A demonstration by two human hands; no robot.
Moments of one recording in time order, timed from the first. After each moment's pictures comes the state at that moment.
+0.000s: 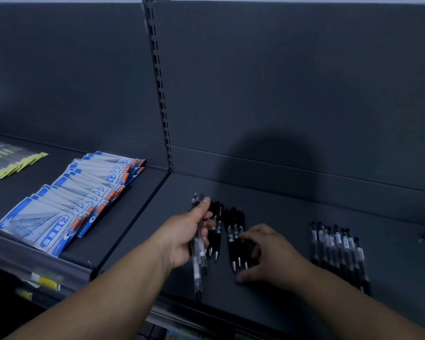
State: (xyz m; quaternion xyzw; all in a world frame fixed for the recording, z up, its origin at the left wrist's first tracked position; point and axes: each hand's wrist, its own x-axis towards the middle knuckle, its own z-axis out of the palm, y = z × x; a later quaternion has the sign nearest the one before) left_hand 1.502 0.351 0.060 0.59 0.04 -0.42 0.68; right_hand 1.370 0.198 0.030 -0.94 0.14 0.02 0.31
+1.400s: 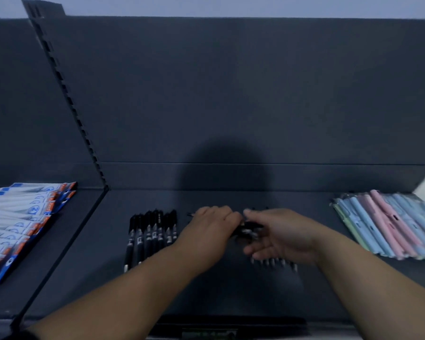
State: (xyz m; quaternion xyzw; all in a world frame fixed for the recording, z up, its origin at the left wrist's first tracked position) left_hand 1.419 0.254 0.067 0.73 -0.67 0.06 0.12; right_hand 1.281 0.153 0.111 -0.59 0.34 0.01 0.73
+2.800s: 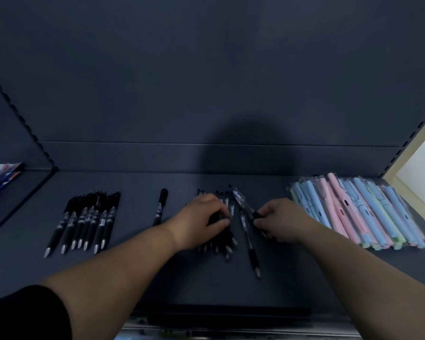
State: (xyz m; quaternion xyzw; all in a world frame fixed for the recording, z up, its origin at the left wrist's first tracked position) left_hand 1.357 0.165 0.025 0.74 -0.62 -0.14 0.24; right_hand 1.196 0.025 0.040 -0.81 0.45 0.00 0.38
